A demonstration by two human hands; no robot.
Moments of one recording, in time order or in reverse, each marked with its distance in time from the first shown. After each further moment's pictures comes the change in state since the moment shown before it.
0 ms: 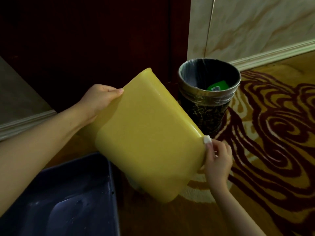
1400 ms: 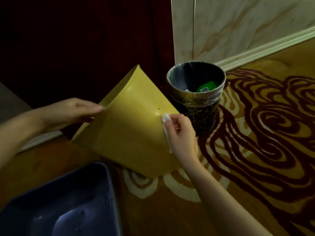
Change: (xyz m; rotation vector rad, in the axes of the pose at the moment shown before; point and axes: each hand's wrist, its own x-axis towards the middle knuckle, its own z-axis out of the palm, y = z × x) left_hand -0.029 0.034 -0.049 0.219 -0.452 -0.053; right_hand 0.013 -0.101 0.012 0.297 -0.243 -0.198
